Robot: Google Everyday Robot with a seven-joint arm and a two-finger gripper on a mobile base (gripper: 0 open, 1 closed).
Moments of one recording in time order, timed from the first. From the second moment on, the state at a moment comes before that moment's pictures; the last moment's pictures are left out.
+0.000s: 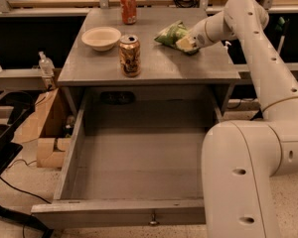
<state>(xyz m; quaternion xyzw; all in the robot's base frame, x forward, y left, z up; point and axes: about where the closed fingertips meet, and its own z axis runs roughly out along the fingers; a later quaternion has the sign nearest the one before) 0.880 -0.149 0.842 -0.42 0.79 0.10 0.44</state>
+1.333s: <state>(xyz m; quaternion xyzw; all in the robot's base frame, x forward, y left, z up) 0.880 -0.149 0.844 -0.42 0.79 0.10 0.44</state>
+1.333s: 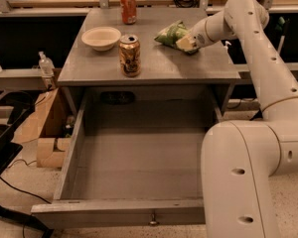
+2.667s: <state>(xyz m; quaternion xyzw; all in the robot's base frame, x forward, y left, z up) 0.872 -0.168 0.920 -0.43 0.77 0.04 0.48</state>
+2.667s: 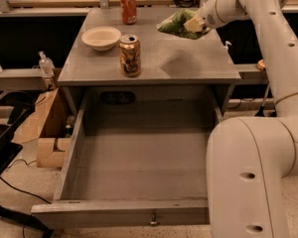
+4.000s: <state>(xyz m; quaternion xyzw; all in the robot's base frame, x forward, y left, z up) 0.729 -0.234 1.077 -0.33 0.77 -0.01 0.55</state>
